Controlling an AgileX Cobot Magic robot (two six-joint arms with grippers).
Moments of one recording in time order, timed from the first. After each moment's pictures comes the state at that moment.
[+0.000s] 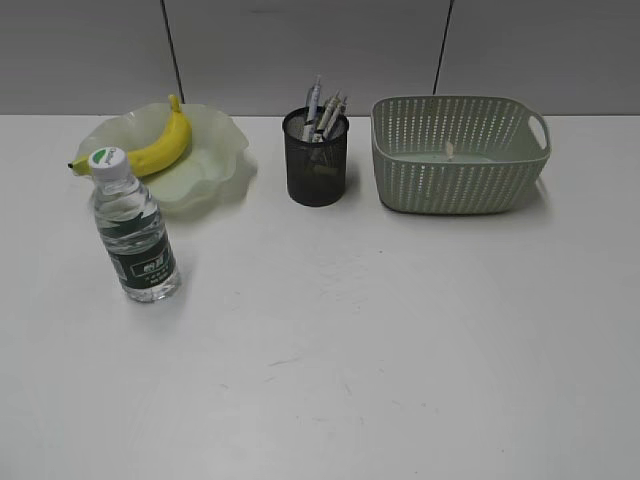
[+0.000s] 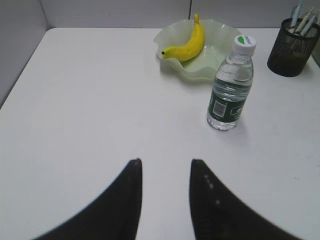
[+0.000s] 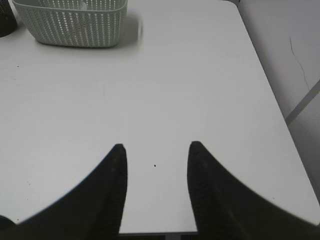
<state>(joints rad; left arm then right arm) -0.04 -0.01 -0.54 -0.01 1.05 -0.05 0.04 -0.01 -0.51 -0.05 1.04 -0.04</state>
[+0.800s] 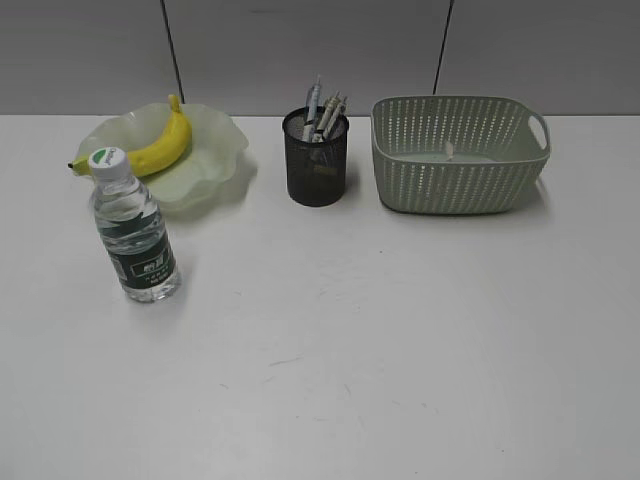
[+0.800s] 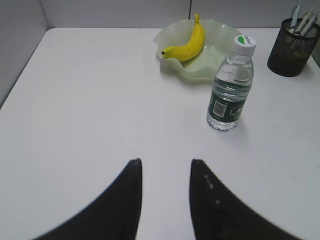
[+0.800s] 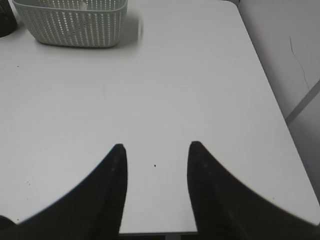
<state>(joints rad) -0.04 -0.01 -0.54 -0.01 1.05 -0.05 0.04 -0.01 -0.51 -0.05 1.04 -0.04</state>
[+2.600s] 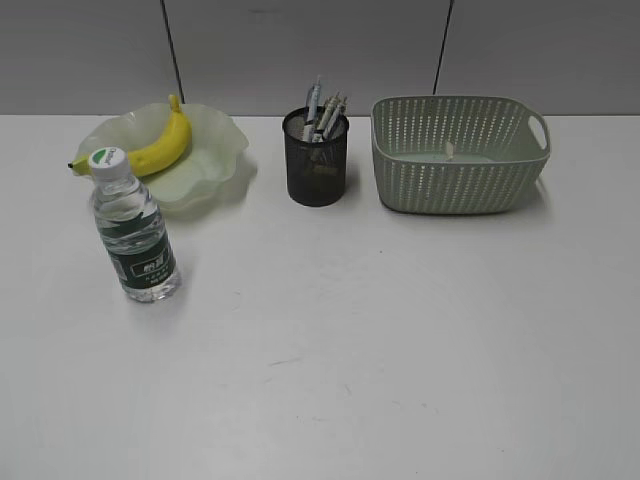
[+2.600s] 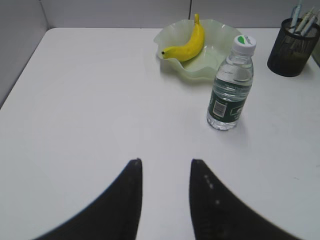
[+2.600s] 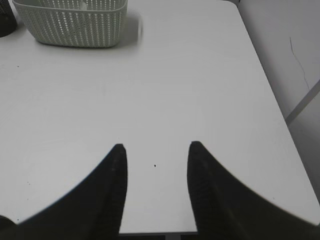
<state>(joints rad) -0.04 -0.01 -0.54 -0.01 1.05 -0.05 0.04 -0.01 -0.51 -0.05 1.04 -0.04</state>
